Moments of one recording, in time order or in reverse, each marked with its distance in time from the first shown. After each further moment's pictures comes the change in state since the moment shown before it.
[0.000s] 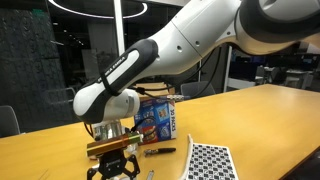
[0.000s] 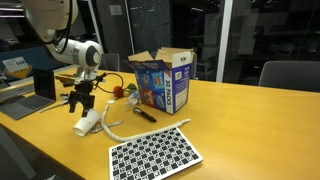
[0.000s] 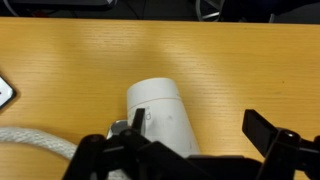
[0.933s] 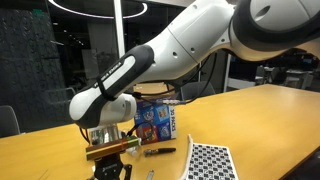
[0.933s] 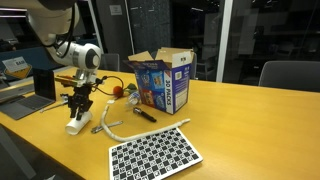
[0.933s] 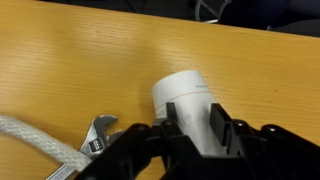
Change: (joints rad) arm 0.004 0.043 0.015 0.042 0.000 0.000 -0.085
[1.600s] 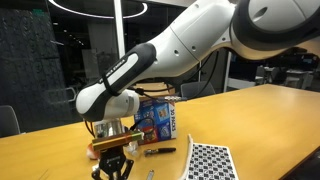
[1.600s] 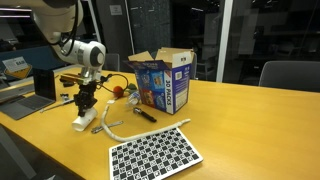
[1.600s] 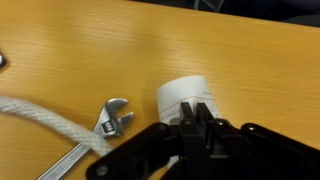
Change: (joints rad) arm -0.019 -0.009 -0.022 0.011 0.003 -0.001 -0.032
